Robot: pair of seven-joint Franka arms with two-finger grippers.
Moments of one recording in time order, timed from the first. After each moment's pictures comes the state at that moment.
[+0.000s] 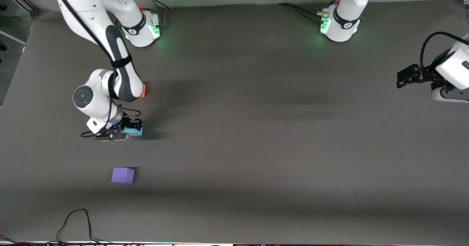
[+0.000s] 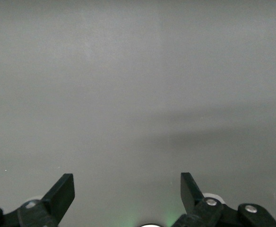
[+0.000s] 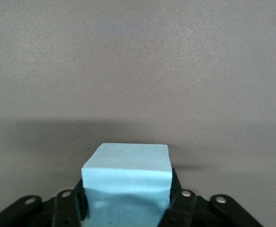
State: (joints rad) left arm -0.03 0.02 -0.01 -1.61 0.01 1.53 0.06; right arm 0.68 0.44 -0.59 -2.26 0.43 2.61 -0.26
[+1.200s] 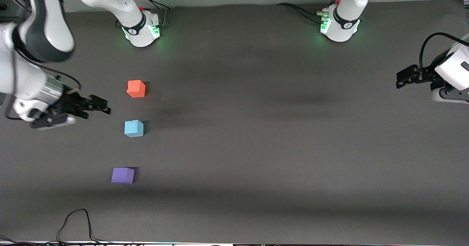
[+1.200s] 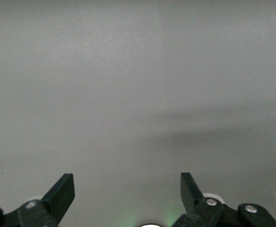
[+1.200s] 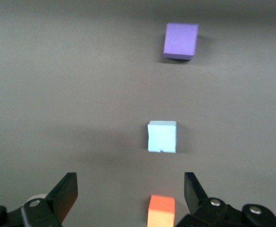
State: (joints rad) left arm -0.03 0.02 -0.01 -1.61 0.01 1.54 0.06; right arm 0.54 -0.02 -0.54 -1.91 0.15 1.91 -0.13
